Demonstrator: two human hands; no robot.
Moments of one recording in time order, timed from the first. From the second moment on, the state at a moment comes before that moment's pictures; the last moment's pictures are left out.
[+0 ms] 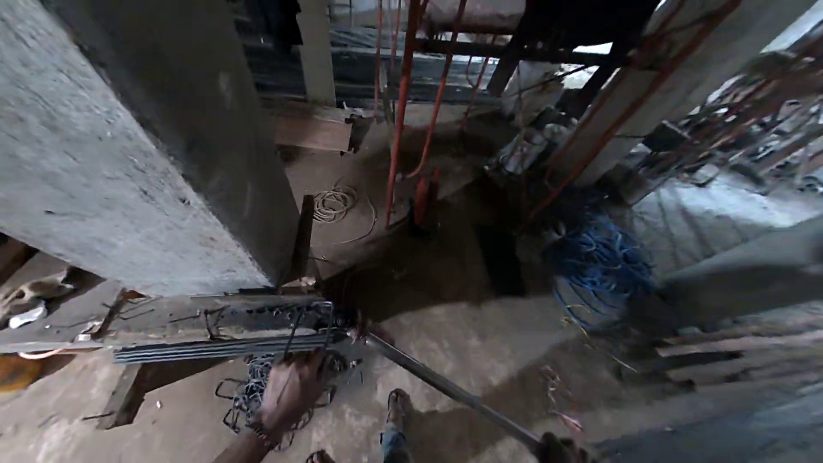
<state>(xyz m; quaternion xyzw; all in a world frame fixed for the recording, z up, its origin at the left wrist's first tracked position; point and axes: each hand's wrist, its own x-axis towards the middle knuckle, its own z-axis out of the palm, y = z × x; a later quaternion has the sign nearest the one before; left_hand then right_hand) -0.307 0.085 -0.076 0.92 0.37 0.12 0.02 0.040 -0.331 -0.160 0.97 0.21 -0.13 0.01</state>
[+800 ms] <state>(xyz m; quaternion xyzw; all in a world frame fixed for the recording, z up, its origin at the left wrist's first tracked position) -0.295 0.143 -0.038 0.96 0.16 0.23 0.01 -0.092 0.085 -0.101 0.60 0.67 -0.24 -0.36</state>
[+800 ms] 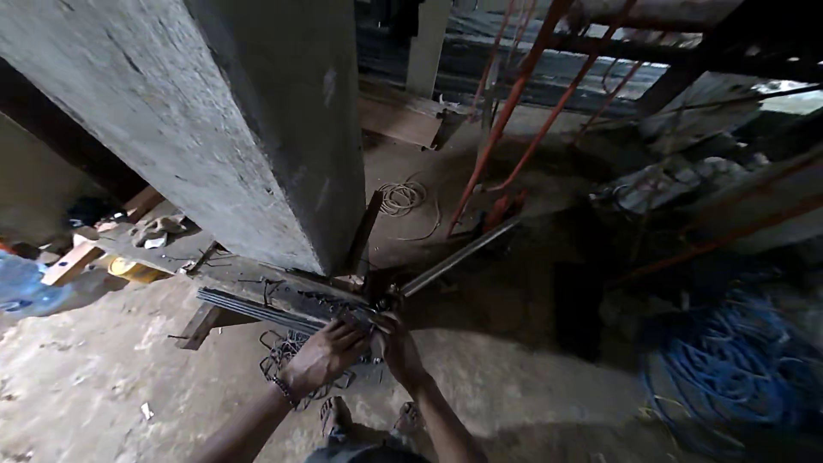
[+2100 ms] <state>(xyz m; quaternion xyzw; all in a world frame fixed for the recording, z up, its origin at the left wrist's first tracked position) -0.316 0.155 -0.124 0.59 0.56 0.09 0.58 -0.072 0.115 -0.062 0.77 0.47 -0.42 -0.07</state>
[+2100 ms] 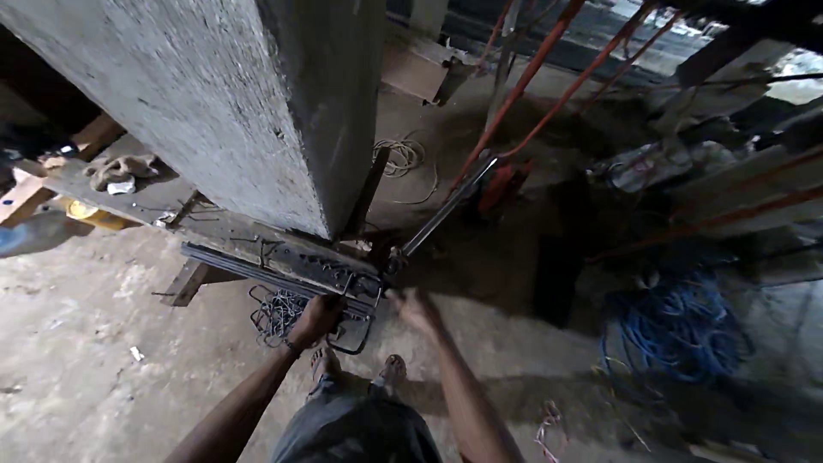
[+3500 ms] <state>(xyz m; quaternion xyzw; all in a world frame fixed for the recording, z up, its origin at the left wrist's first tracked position) -0.333 0.194 -0.134 0.67 0.46 0.03 0.59 -0.039 -0.298 -0.158 0.96 0.16 -0.24 0.05</state>
